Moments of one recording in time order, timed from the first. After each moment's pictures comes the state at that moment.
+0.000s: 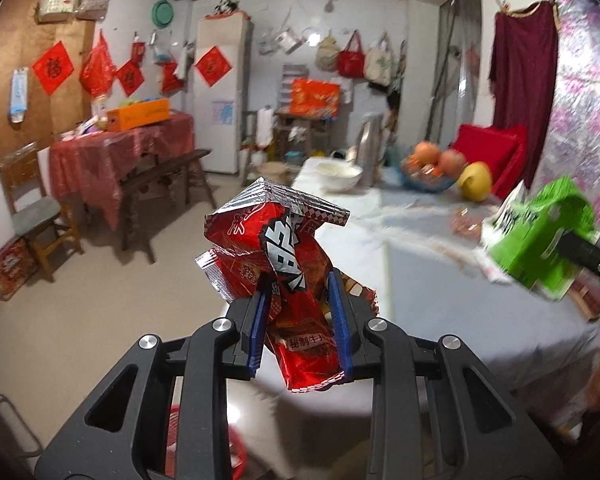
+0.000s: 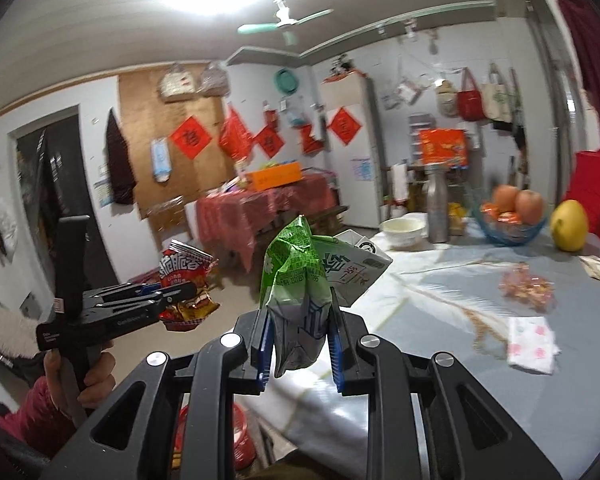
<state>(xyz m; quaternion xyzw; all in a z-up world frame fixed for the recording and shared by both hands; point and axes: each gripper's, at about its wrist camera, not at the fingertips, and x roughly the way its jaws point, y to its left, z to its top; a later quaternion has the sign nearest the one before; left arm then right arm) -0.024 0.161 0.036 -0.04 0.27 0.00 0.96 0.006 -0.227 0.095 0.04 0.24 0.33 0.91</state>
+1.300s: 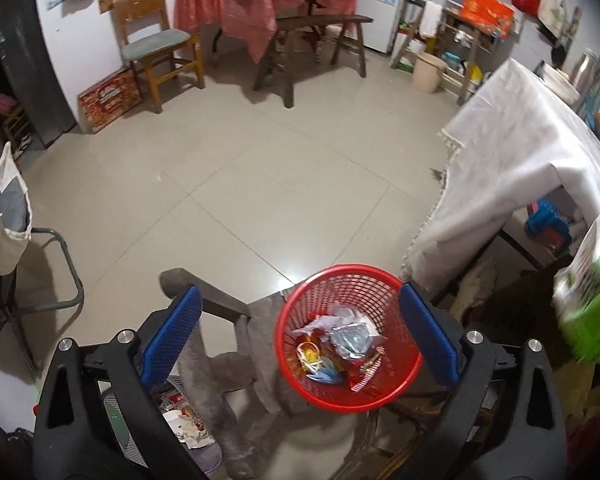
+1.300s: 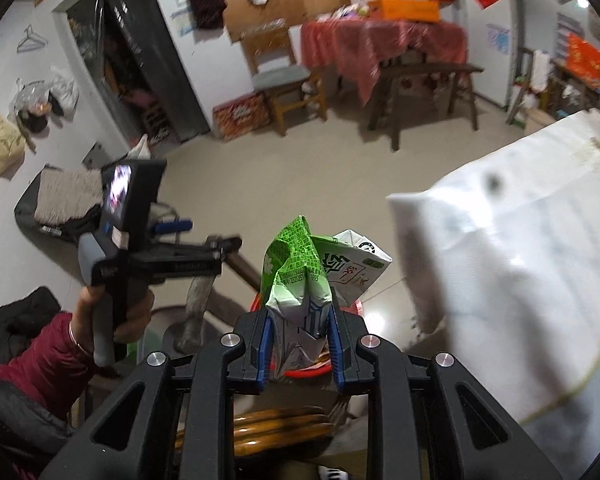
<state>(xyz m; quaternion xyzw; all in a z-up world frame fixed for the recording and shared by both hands) -0.081 0.385 -0.155 -0.15 0.46 0.21 0.85 -0.006 0.056 -0.037 -0.11 0.48 0.49 0.72</state>
